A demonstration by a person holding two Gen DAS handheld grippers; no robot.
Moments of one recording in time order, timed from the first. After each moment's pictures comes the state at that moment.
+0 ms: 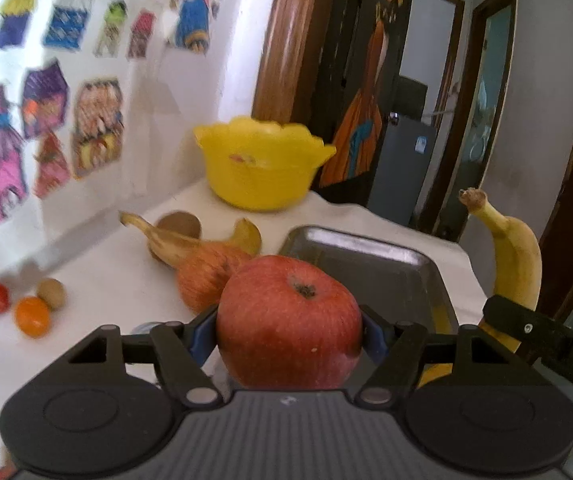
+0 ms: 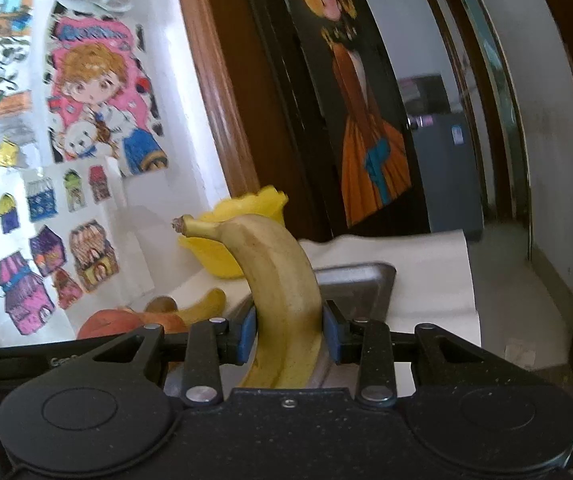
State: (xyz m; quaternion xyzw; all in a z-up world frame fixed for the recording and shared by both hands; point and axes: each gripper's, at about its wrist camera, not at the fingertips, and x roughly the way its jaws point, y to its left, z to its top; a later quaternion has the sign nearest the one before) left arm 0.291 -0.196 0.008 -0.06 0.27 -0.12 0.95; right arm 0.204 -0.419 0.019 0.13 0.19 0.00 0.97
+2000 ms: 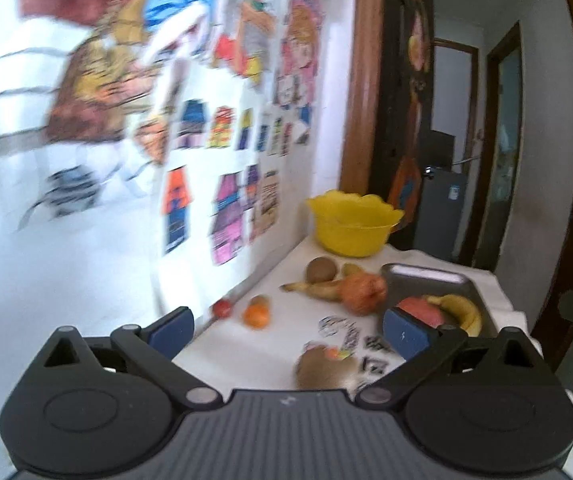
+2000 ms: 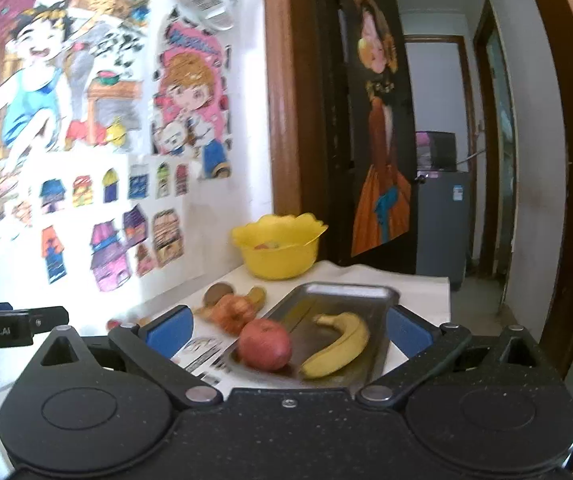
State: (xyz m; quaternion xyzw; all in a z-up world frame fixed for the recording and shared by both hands) left arm 0.105 -0.023 0.067 -0.04 0.18 -0.06 0.98; right arm 0.041 -0.296 0.091 0.01 0.16 0.00 0.99
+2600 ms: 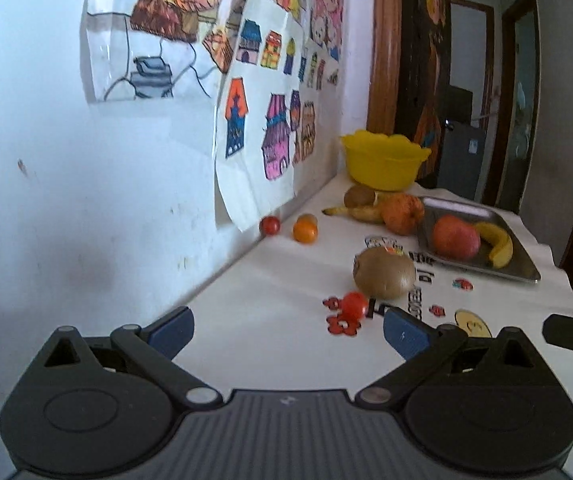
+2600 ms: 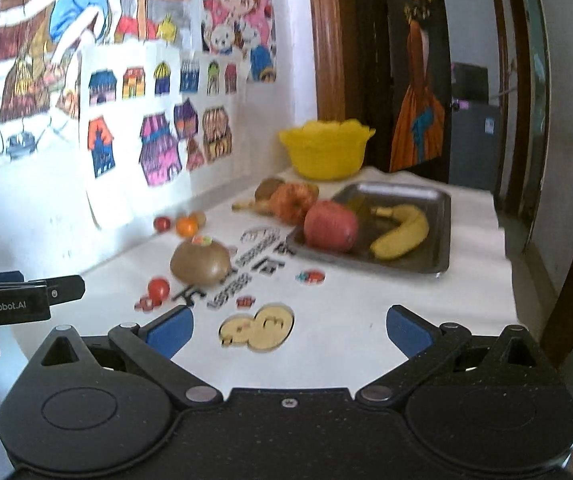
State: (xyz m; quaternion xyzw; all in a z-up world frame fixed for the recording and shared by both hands) left arm 0.075 0.012 0.016 -0.02 0.25 -0.04 0.97; right arm 0.029 -0.244 0.033 0.01 0.28 0.03 0.96
